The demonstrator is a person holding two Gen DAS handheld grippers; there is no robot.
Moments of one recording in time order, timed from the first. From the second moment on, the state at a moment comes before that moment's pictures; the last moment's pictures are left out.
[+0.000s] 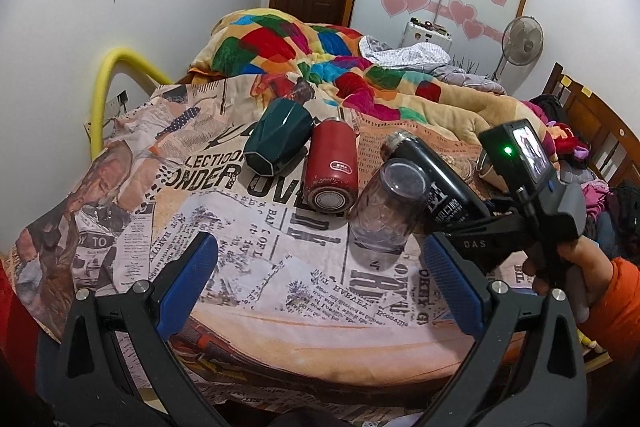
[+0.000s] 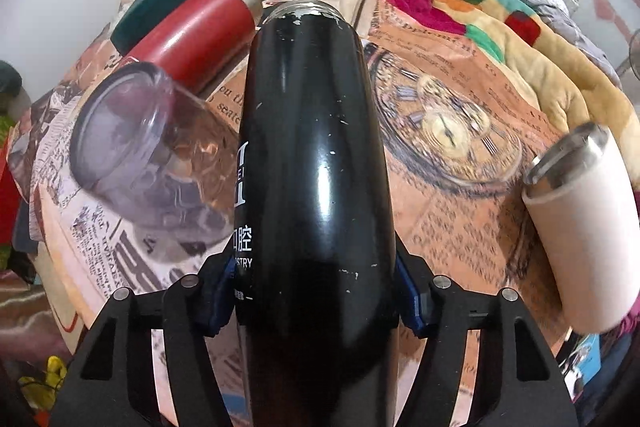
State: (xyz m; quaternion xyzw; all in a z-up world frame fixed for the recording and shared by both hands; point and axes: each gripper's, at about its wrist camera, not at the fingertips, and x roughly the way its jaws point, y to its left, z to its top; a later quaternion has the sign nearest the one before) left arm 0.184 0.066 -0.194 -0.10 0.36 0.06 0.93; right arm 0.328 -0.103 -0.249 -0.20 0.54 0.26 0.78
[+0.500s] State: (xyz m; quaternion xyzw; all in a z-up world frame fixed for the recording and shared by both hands) left arm 0.155 0.046 -0.155 -0.09 0.32 0.06 0.94; right arm 0.290 -0.133 -0.173 -0.16 0.47 0.27 0.82
